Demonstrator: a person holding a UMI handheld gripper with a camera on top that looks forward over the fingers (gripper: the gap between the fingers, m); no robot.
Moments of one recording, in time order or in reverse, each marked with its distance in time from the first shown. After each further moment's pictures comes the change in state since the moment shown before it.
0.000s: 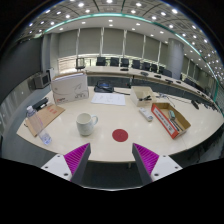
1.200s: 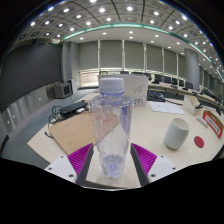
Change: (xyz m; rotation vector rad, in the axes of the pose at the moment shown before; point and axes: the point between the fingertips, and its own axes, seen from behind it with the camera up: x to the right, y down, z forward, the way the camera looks) arm -0.380 0.004 0.149 0.194 -0.203 -0.030
